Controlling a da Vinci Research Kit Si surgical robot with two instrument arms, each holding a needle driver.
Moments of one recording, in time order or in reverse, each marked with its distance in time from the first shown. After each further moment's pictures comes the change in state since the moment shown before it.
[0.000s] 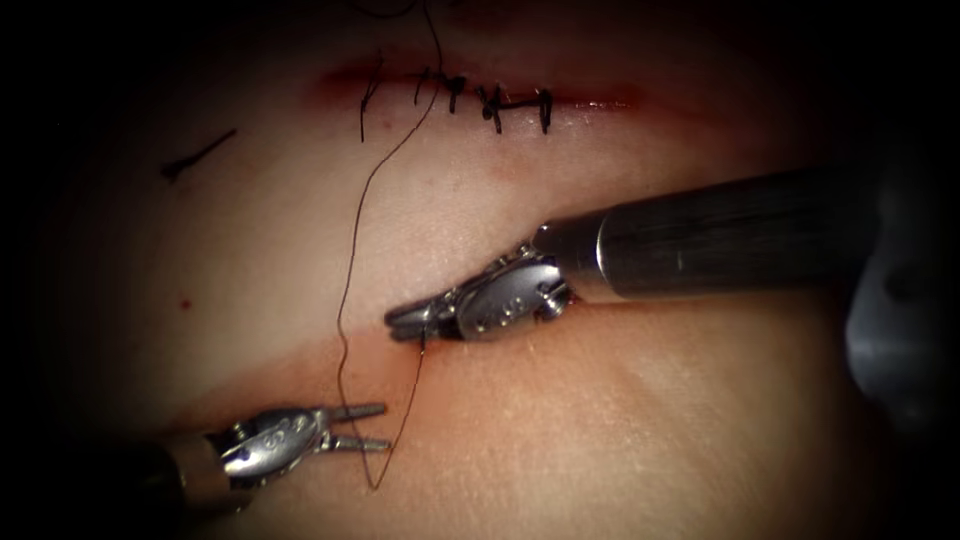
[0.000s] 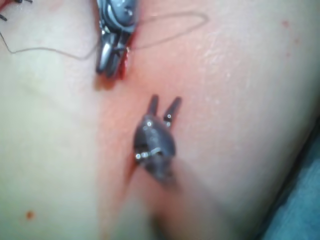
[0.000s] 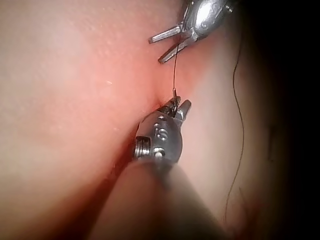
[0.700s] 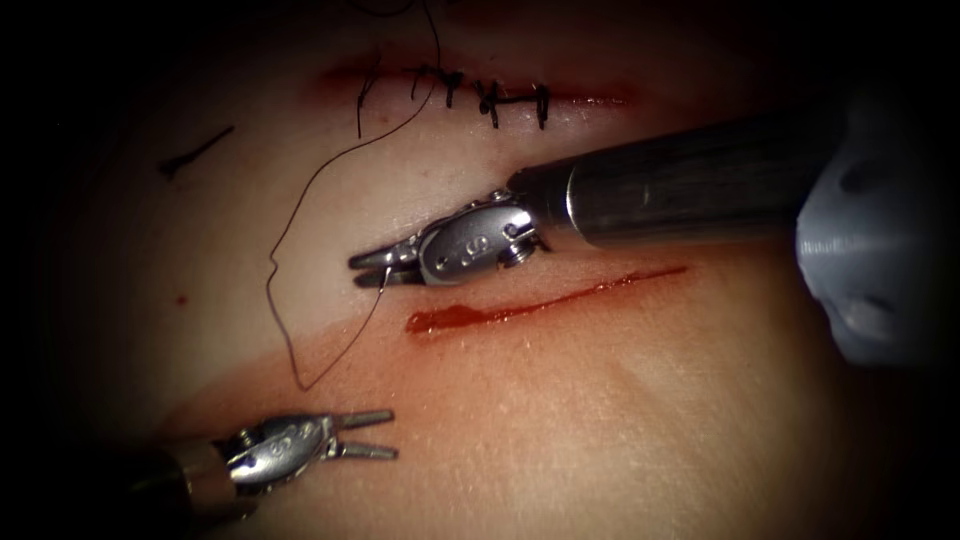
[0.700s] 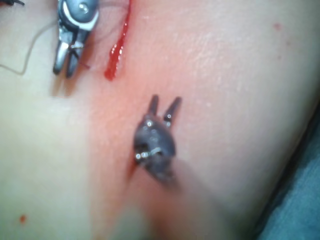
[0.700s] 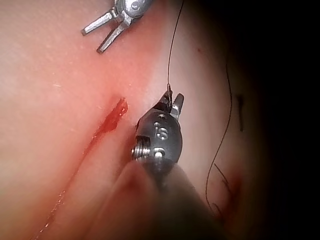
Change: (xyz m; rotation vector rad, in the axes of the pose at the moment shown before) right arm -0.002 0.006 0.001 -0.015 -0.037 0.137; left arm 0.000 0.001 0.000 -0.009 -0.001 0.004
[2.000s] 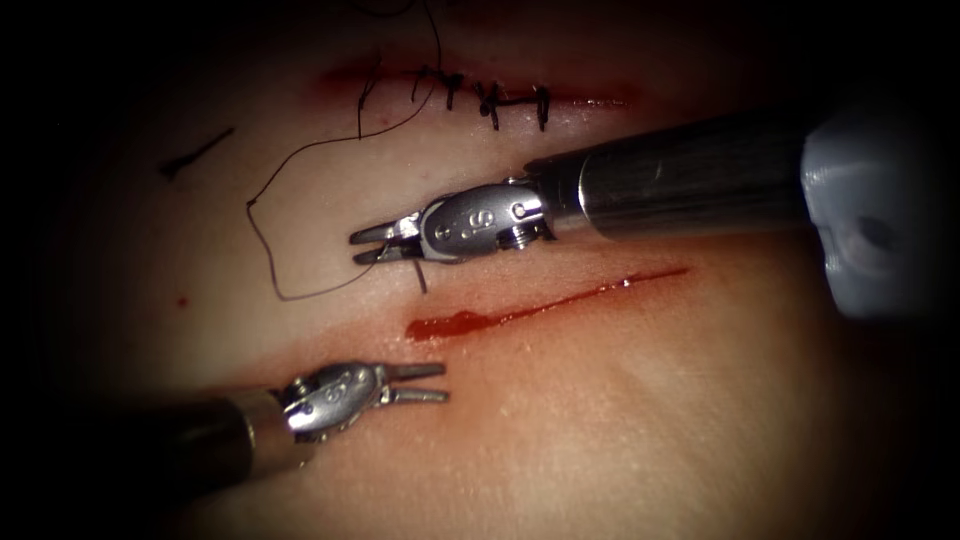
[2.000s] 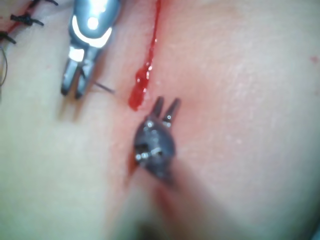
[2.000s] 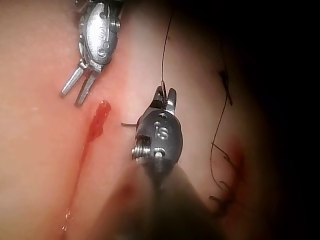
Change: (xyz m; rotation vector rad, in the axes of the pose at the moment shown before) right arm 0.000 0.001 0.000 -0.008 -0.015 0.194; left arm 0.001 -0.006 0.005 0.062 -0.019 -0.049
